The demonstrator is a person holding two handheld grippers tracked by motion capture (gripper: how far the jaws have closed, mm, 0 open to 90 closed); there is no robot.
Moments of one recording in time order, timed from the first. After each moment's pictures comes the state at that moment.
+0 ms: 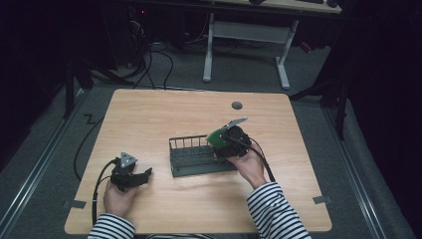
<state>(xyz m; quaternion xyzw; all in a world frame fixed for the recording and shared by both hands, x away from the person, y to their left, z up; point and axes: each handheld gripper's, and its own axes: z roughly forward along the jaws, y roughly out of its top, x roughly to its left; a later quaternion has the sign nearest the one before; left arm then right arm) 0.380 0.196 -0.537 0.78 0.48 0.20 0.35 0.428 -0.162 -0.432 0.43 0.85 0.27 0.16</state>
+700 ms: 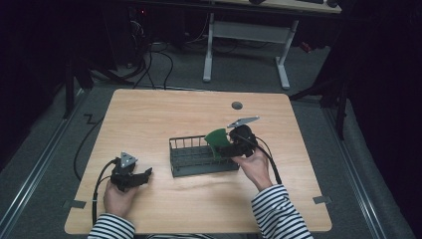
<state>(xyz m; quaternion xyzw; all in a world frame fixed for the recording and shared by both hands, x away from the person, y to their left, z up) 0.380 0.196 -0.537 0.78 0.48 0.20 0.35 0.418 -0.180 -0.417 0.43 0.83 0.33 0.14</state>
